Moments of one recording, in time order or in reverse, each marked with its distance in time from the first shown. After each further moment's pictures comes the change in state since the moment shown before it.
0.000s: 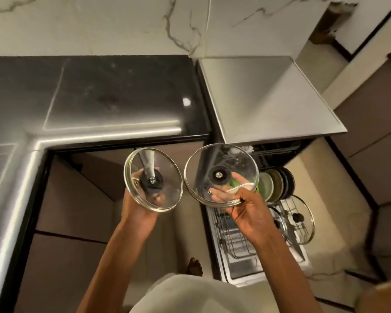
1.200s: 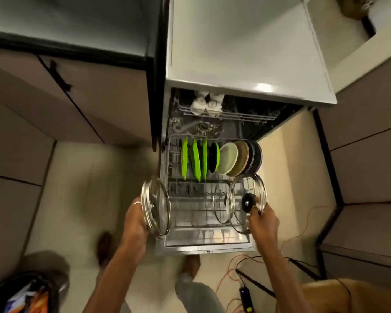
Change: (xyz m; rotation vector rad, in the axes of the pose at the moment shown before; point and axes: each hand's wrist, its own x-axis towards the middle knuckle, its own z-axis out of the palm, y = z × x) left_hand -0.031 -0.347 0.071 0.270 0.503 -0.239; right_hand 0.050 -0.078 -0.389 -1.364 0.636 -0.098
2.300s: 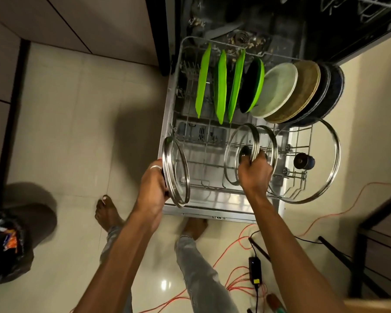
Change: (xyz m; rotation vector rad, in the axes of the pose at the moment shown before) left_hand 0.156 -0.203 0.035 0.073 0.104 -0.097; right_hand 0.158 0.134 0.223 -0.231 -0.061 -0.190
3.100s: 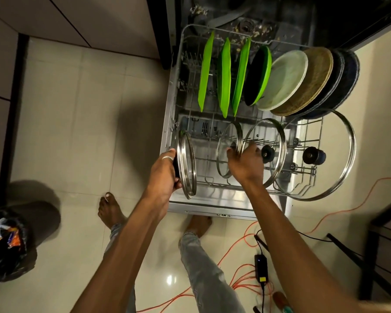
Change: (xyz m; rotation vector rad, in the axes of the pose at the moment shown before) left_hand 0.045 -0.026 0.003 0.141 -0.067 -0.073; right_hand 0.011 -0.004 0.025 -0.111 -0.270 -0.002
